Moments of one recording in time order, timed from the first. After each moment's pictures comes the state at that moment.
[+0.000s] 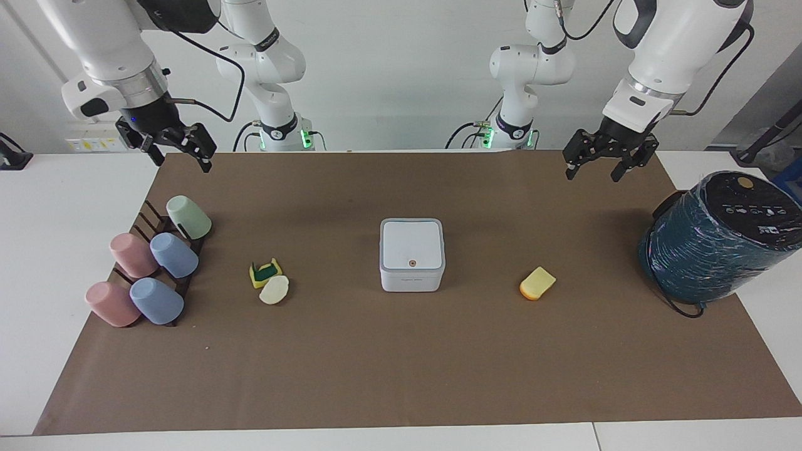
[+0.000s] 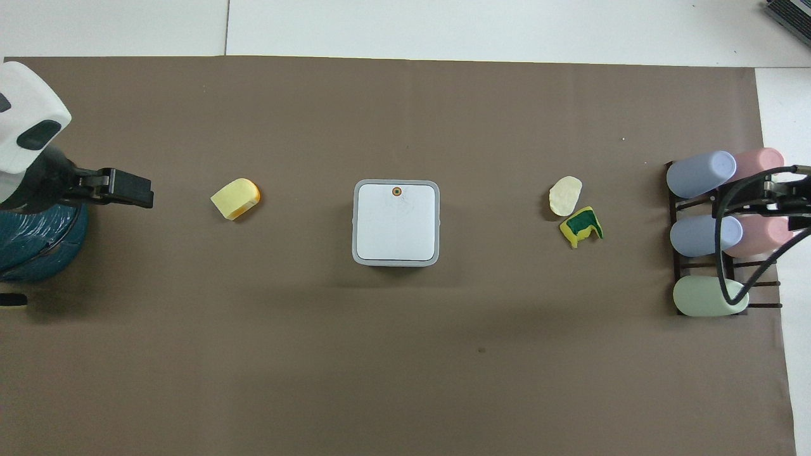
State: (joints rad) left arm -0.18 -0.02 0.03 -1.62 -0.08 1.67 -0.04; right arm -0.02 -0.04 -0.01 -1.60 -0.02 1.54 0.16
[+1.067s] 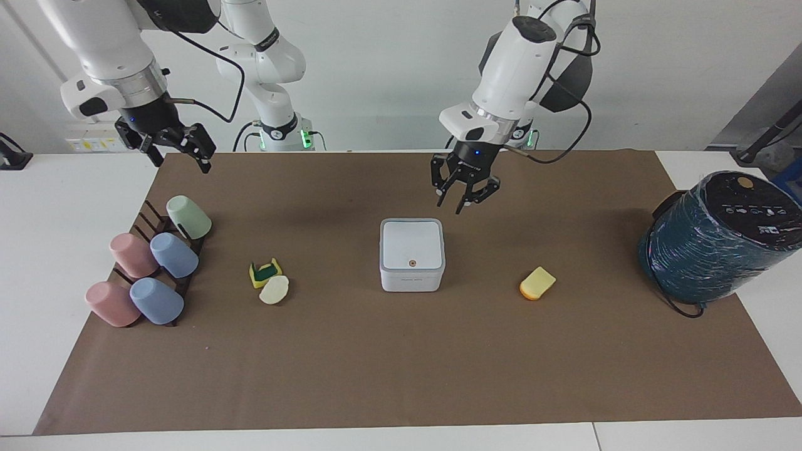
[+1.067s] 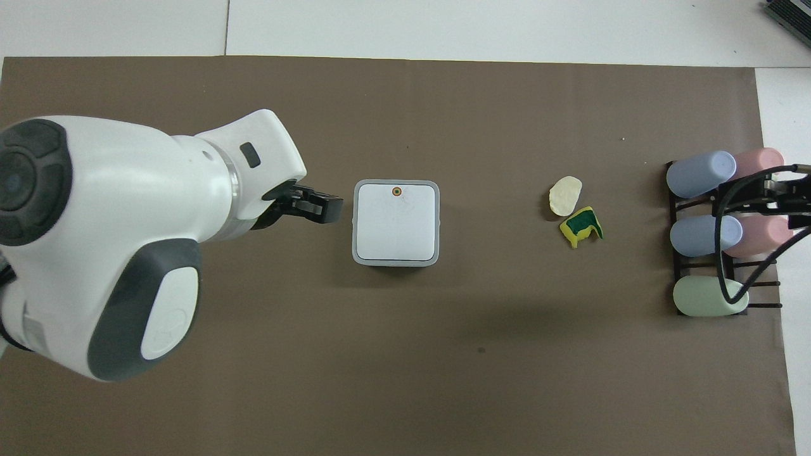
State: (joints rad) left arm -0.57 0.09 0.01 -1.77 -0.18 2.19 -0.05; right arm -0.02 -0.04 -0.01 -1.60 -0.02 1.56 0.16
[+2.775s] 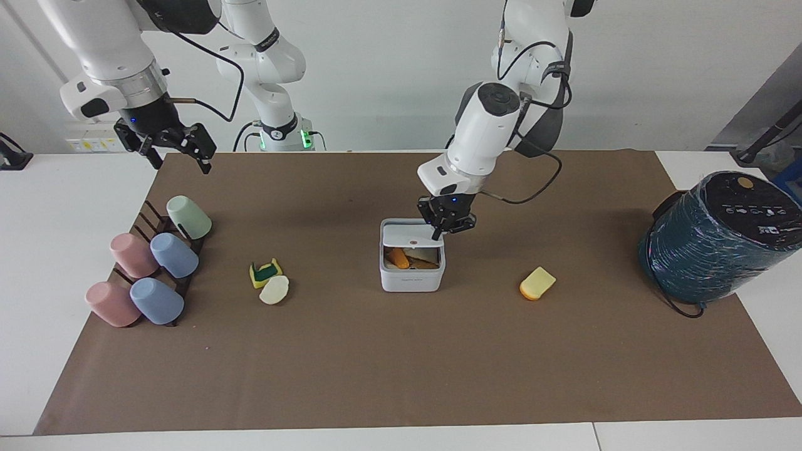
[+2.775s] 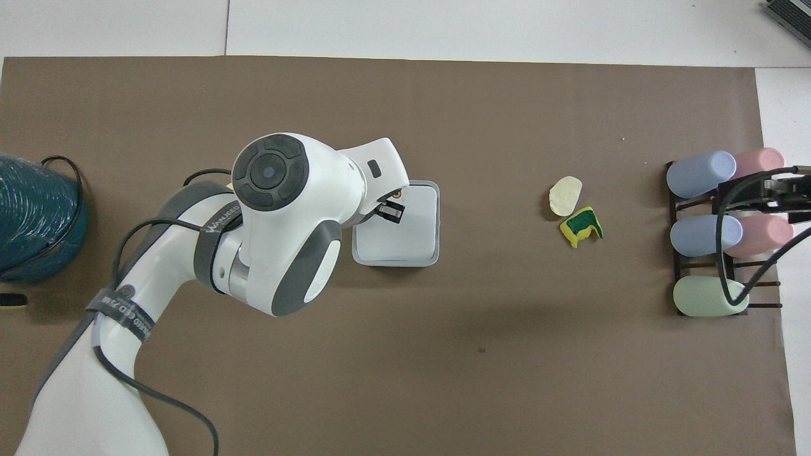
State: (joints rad) left arm -0.56 0.20 0.05 -1.73 -0.18 2.07 -0.05; right arm -0.02 -0.04 -0.01 -1.60 -0.02 1.57 0.11
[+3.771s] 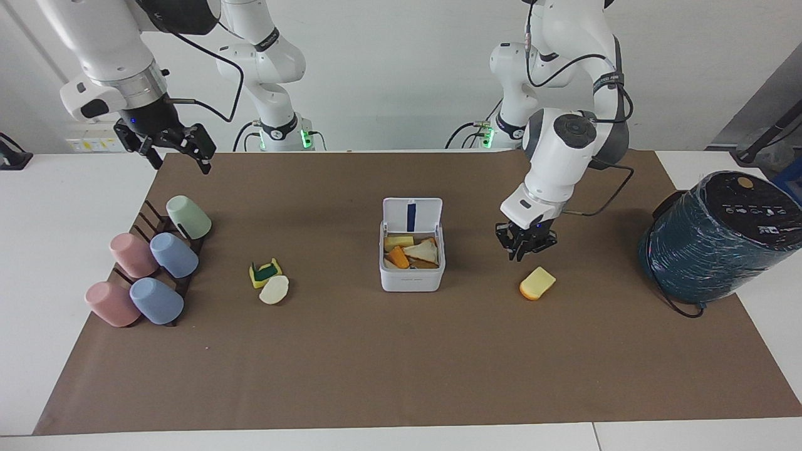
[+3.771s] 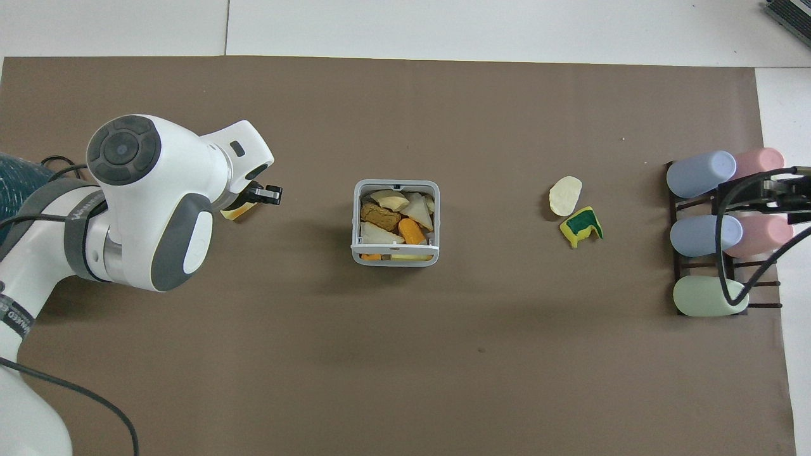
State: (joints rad) left arm -0.37 0.19 0.06 -1.93 -0.04 2.25 -0.04; right arm -0.02 -0.04 -0.01 -1.60 -0.02 1.57 0.11
